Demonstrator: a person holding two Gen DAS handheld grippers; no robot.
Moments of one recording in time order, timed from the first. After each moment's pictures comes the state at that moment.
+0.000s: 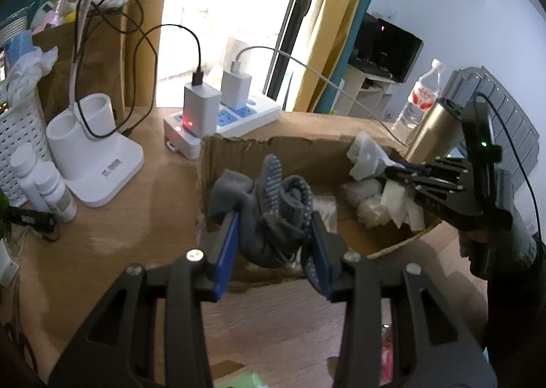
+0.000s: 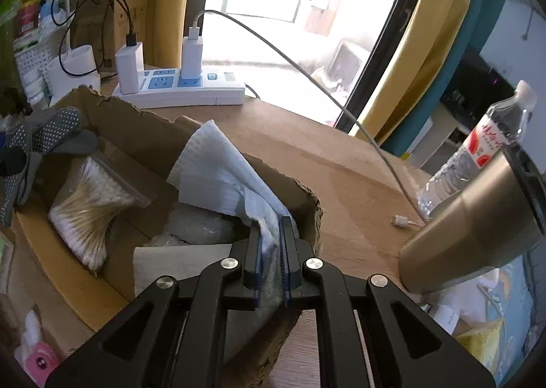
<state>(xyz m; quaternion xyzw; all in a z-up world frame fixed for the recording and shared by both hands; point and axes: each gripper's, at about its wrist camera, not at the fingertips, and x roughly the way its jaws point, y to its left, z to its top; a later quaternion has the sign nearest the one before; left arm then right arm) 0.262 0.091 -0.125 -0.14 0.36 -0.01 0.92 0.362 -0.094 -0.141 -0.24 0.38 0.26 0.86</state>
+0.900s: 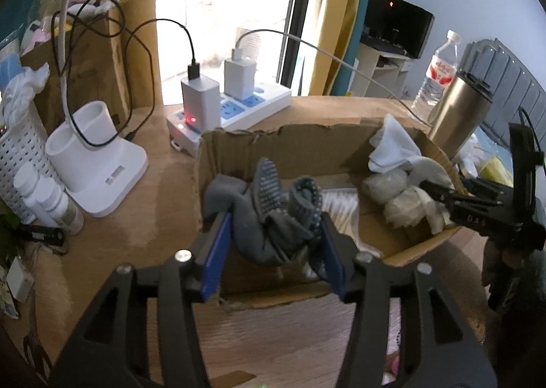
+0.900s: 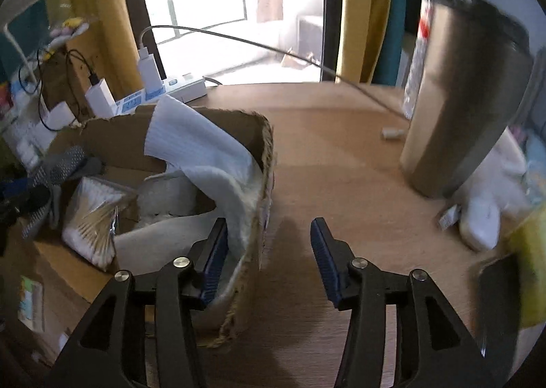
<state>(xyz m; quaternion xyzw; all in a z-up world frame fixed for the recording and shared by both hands) 0.286 0.080 -0.134 -0.09 0.40 0.02 0.91 0.355 -0.150 -0.162 -0.06 0.44 0.21 0.87</state>
